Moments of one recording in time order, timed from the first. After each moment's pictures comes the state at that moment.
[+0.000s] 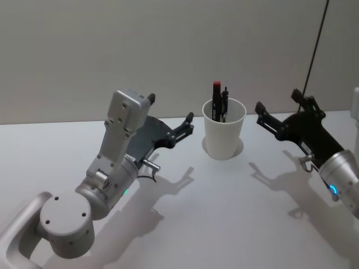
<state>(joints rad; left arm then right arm) -0.23 0.38 0.45 -1.63 -0.22 0.02 -0.04 0.14 0.28 -0.25 -1.58 0.32 -0.08 0.20</state>
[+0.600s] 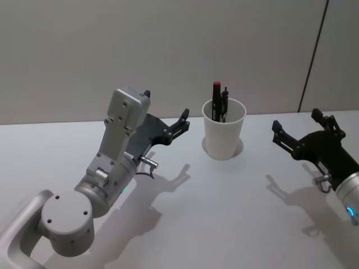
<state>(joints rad) -0.24 0.38 0.45 -1.63 -0.20 0.01 -0.01 -0.01 0.34 -0.23 -1.76 0.29 0.03 0.07</state>
